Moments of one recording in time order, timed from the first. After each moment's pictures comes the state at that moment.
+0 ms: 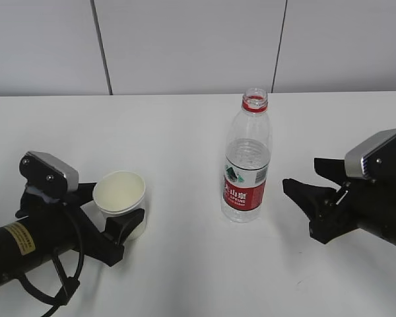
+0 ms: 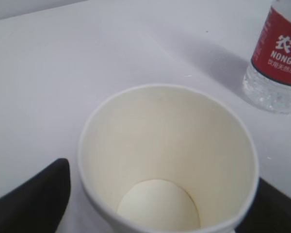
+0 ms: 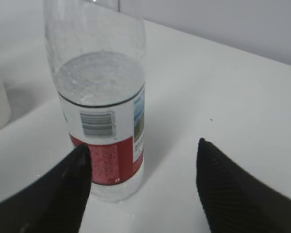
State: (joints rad) left arm -0.42 1.95 -0.36 0.25 -1.15 -0.02; right arm 0.15 1.60 -0.32 -0.39 -0.91 0.04
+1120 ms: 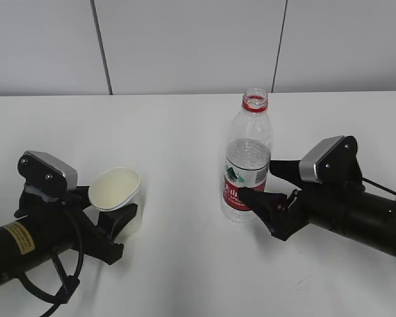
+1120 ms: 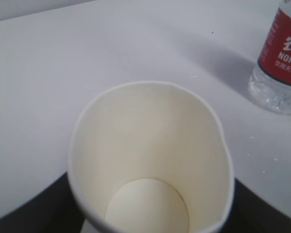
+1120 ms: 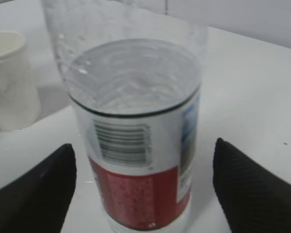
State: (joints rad) left arm -0.42 1.95 -0.36 0.24 -1.15 -0.02; right arm 0.15 1.95 -0.50 -0.55 -1.14 0.07
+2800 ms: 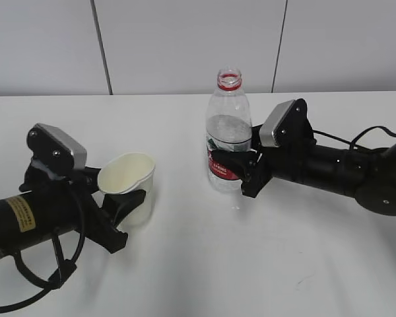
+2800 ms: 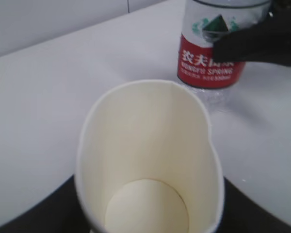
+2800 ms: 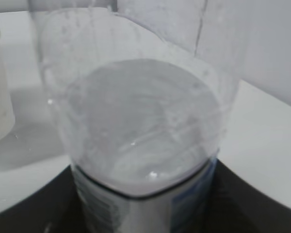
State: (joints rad) left arm -0.42 1.78 -0.40 0.36 -0.96 -0.05; right arm 0.15 2.10 -0.89 -0.79 -1.07 0.12
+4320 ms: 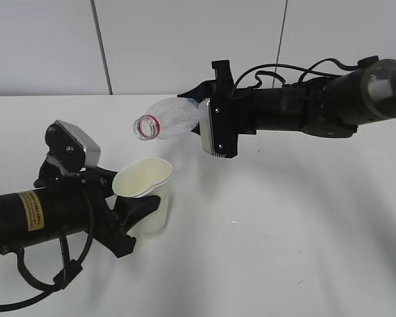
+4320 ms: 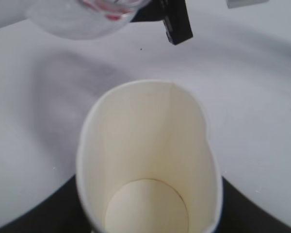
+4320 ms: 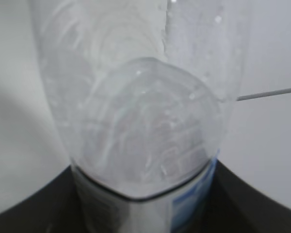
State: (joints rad) left arm -0.42 1.77 -0.47 0.57 -0.85 -0.21; right arm 0.28 2.11 -1.32 -1.08 -0.65 -0.52
